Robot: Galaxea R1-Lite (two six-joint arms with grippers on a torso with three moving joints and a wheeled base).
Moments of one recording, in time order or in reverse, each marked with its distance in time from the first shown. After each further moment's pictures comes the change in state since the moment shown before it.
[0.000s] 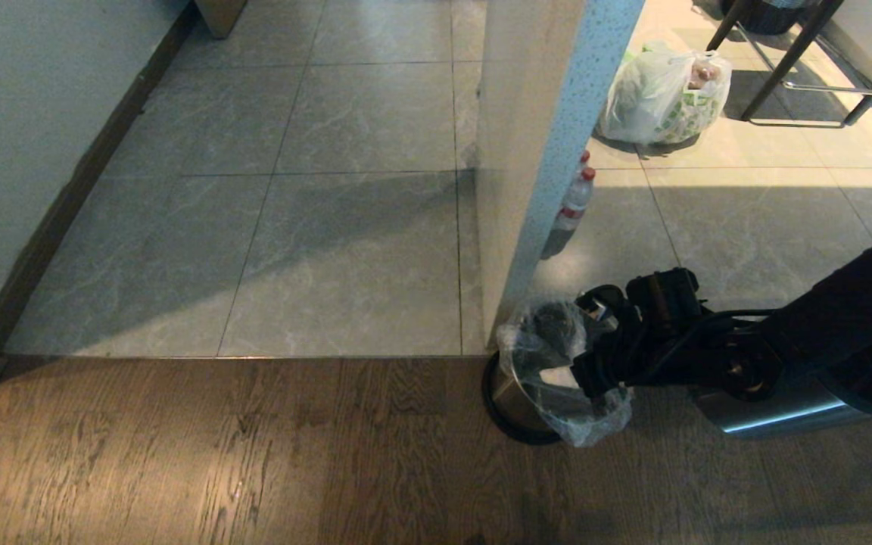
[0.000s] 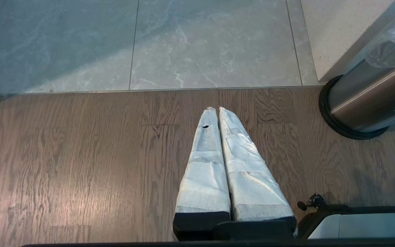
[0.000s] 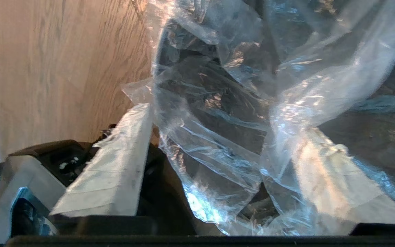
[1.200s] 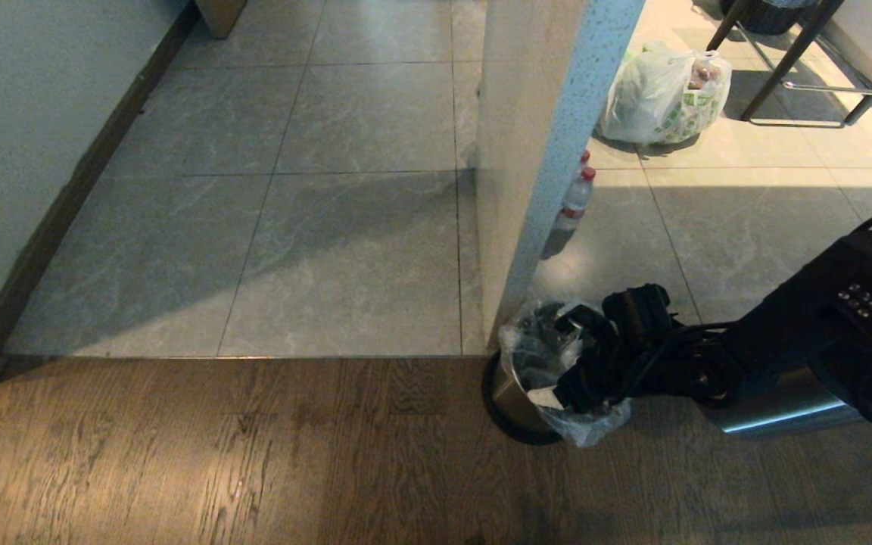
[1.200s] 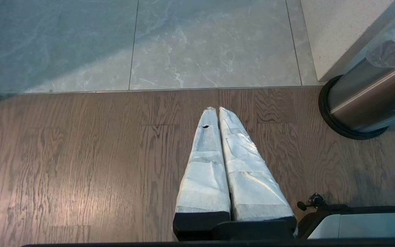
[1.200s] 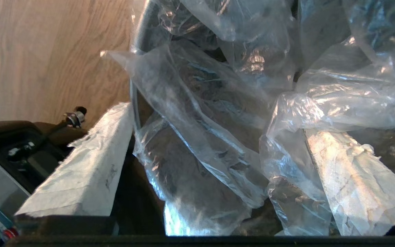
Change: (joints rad) left arm 0.000 0.000 0.000 0.000 0.000 0.000; right arm 0.029 0.104 -0.040 -0.013 -0.057 -0.140
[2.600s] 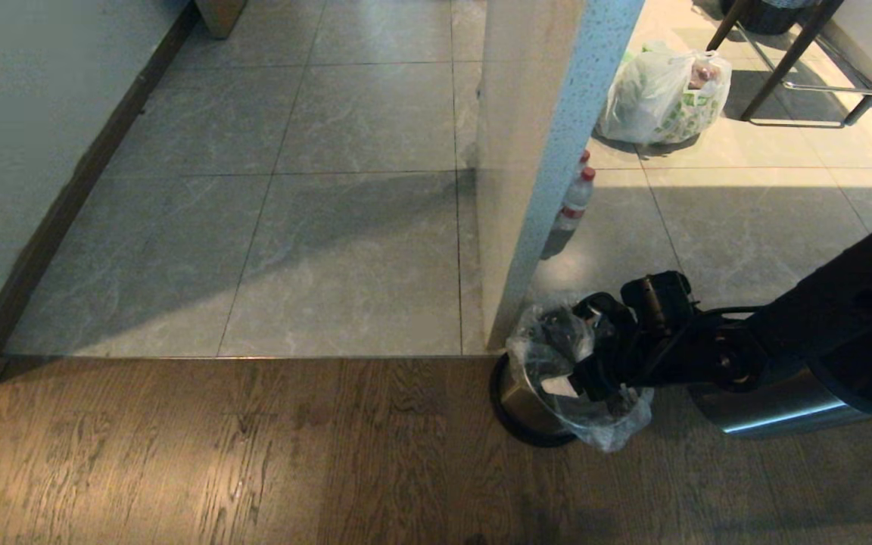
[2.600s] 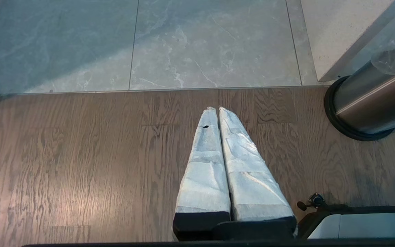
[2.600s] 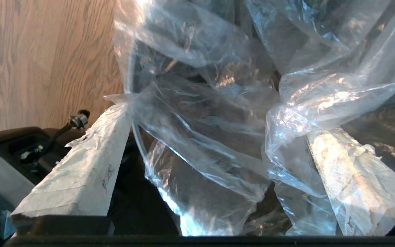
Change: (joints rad) left arm 0.000 0.000 0.000 0.000 0.000 0.001; right arm -0.050 -0.057 -0.014 0.086 0.006 0.048
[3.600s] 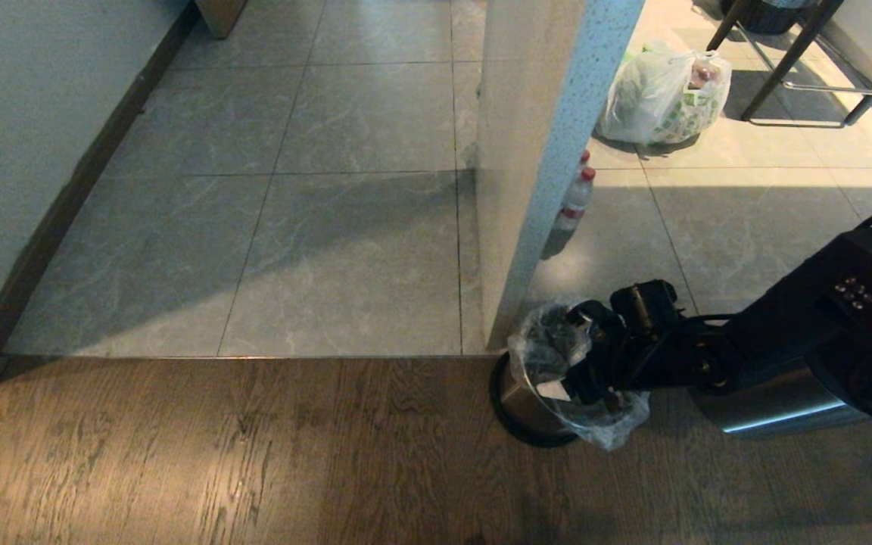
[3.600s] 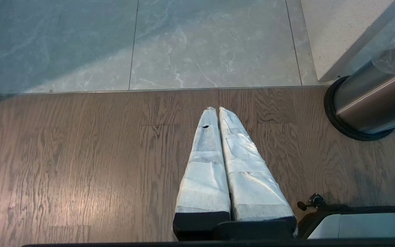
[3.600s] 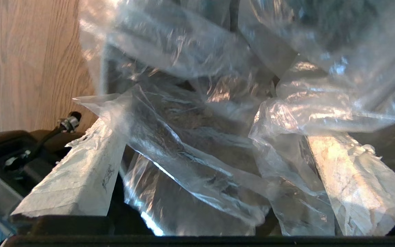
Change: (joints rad) left arm 0.000 0.000 0.000 0.000 0.000 -0.001; right arm -0.003 0.080 -0.038 -0.028 -0.003 -0.002
